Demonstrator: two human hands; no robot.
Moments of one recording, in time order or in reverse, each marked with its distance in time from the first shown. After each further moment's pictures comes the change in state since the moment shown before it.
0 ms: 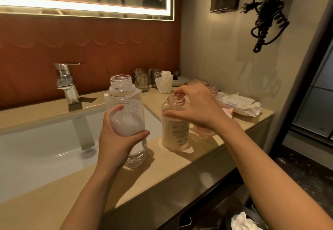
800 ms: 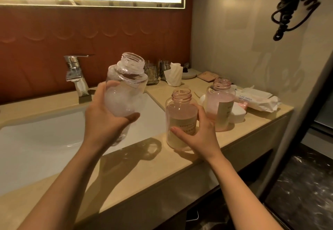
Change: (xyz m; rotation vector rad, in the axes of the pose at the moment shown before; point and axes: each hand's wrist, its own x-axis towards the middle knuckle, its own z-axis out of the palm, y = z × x) left_hand 0.028 0.018 -0.027 0.175 0.009 0.154; right_hand -0.051 0.010 0.086 0.740 0.226 0.105
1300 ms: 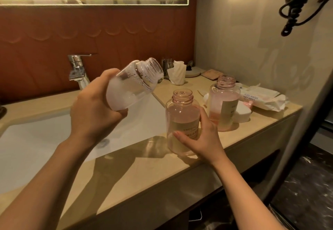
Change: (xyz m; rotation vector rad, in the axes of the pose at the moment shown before) left_hand 0.013 0.011 -0.019 0.491 0.018 0.296; right_hand -0.004 0.003 -0.002 -0.015 -0.042 -0.071
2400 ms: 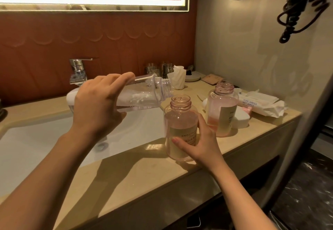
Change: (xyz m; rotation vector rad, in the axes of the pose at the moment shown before) left_hand 0.020 -0.001 0.006 0.383 -0.027 0.305; right_hand -0.001 0.002 -0.002 0.030 -0.031 0.018
